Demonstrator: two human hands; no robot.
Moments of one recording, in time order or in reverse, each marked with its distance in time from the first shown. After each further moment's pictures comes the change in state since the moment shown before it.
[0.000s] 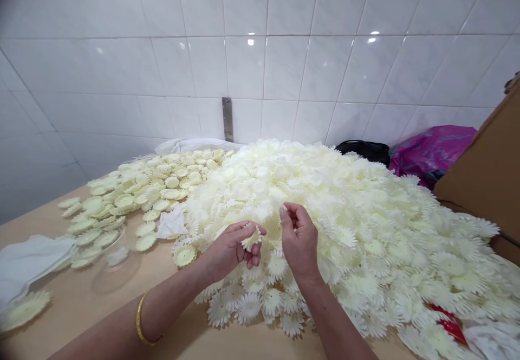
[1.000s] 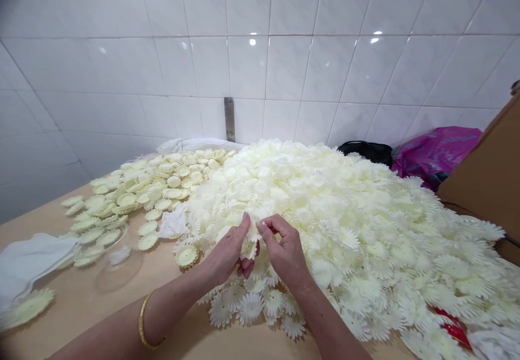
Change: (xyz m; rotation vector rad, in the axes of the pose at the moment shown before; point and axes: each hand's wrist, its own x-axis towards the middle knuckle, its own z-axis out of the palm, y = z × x) left_hand 0.001 -0.012 -0.004 0.211 0.177 -0.071; right_hand -0.011 -0.011 0.006 0.113 -0.381 -0.097
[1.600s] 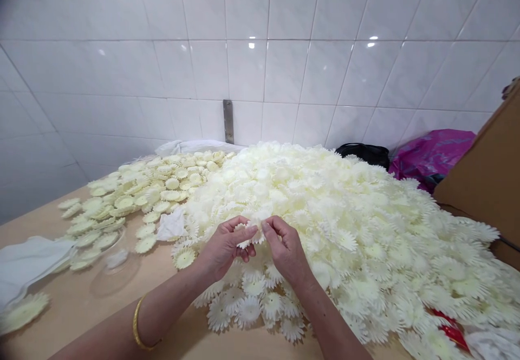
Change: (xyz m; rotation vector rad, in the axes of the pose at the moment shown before) left_hand -0.001 0.013 -0.005 -0.244 0.006 0.176; right_hand 0.003 0.006 -0.006 0.055 -0.059 0.071
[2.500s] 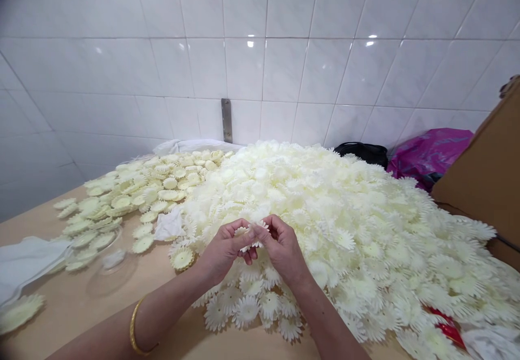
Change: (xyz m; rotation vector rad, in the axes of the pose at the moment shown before) left_hand -0.002 -0.006 0.005 0.054 -0.077 0.066; right_hand 0.001 0.004 0.004 0.176 -0.074 0.087
